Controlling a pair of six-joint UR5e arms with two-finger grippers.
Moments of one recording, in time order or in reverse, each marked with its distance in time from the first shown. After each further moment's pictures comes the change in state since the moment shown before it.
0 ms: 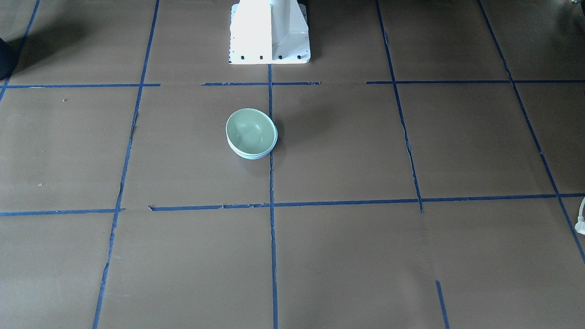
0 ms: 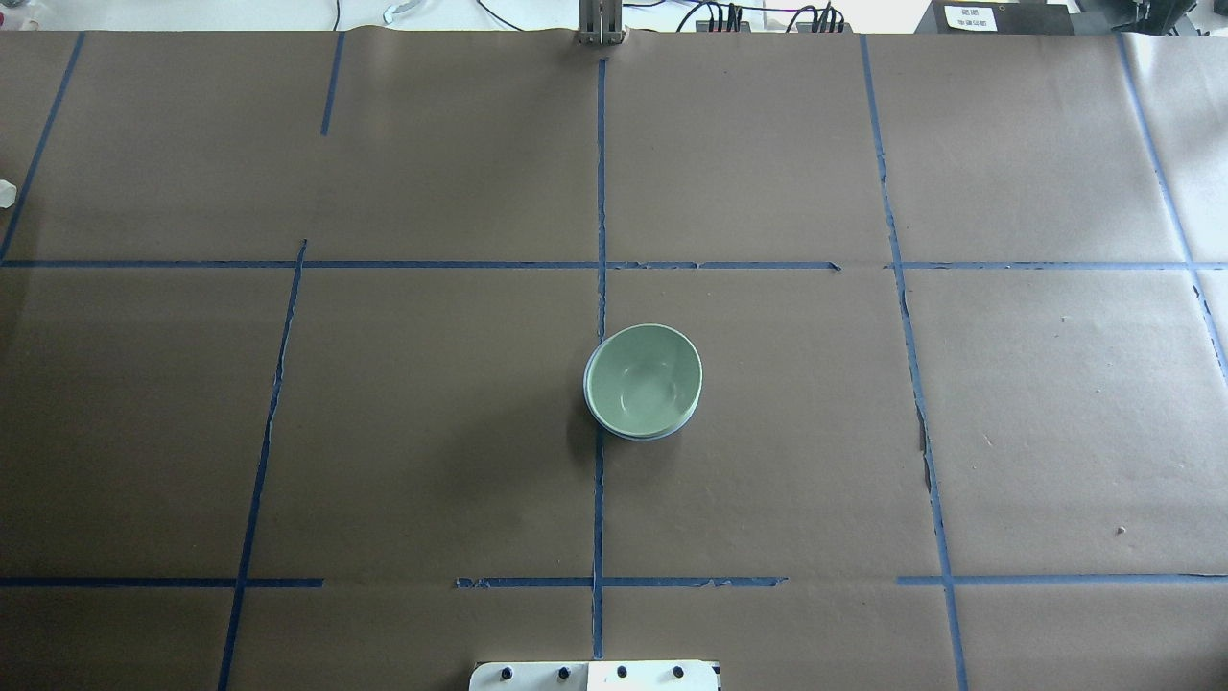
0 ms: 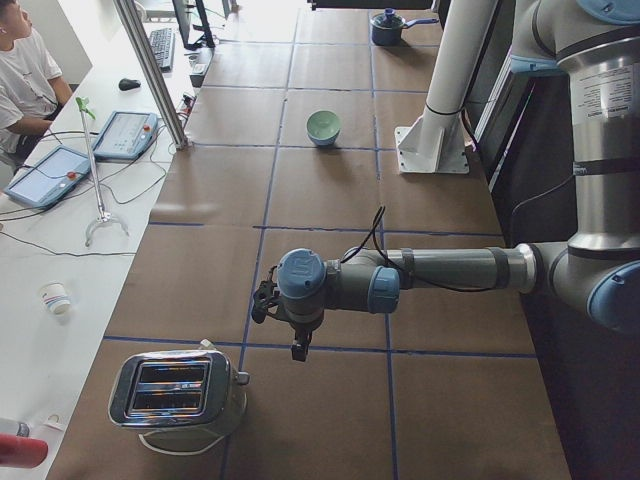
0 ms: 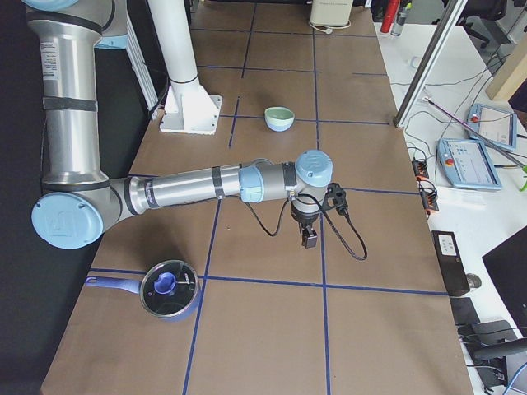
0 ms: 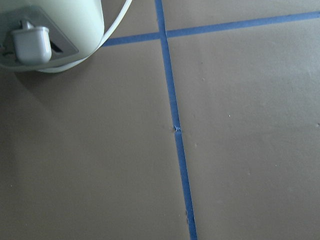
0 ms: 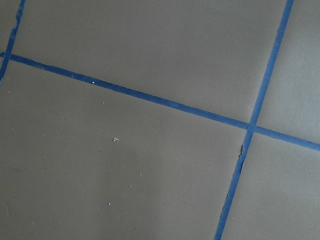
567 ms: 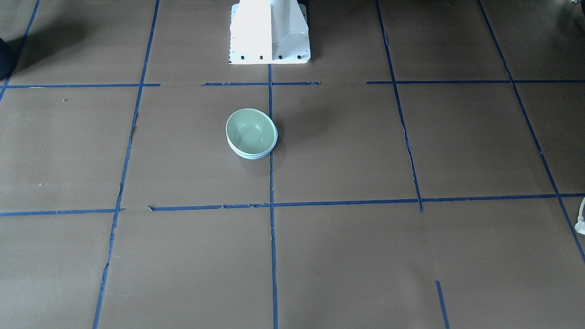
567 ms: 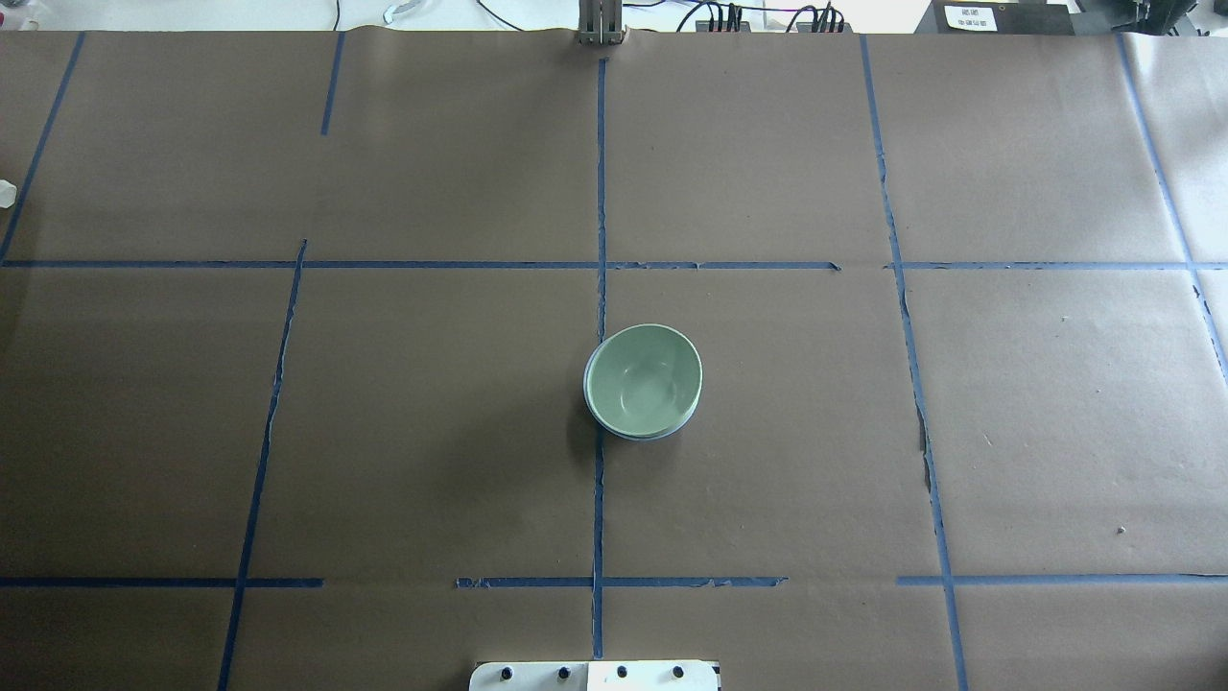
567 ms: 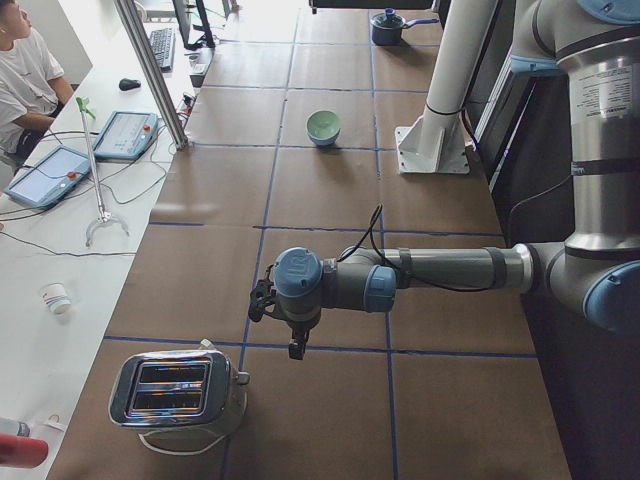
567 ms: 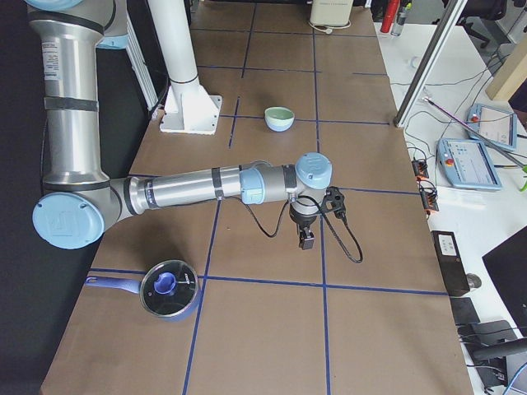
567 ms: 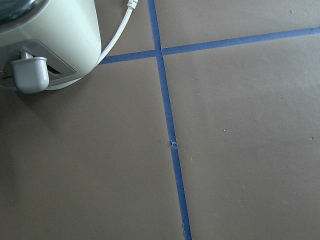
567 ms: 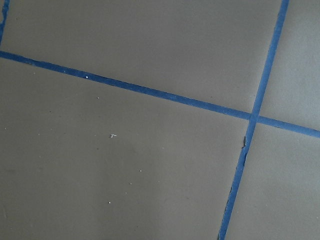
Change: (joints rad) left arm 0.001 -0.008 0.010 0.000 -0.002 -0.002; right arm -0.020 -0.008 -0.009 0.007 -0.002 0.033
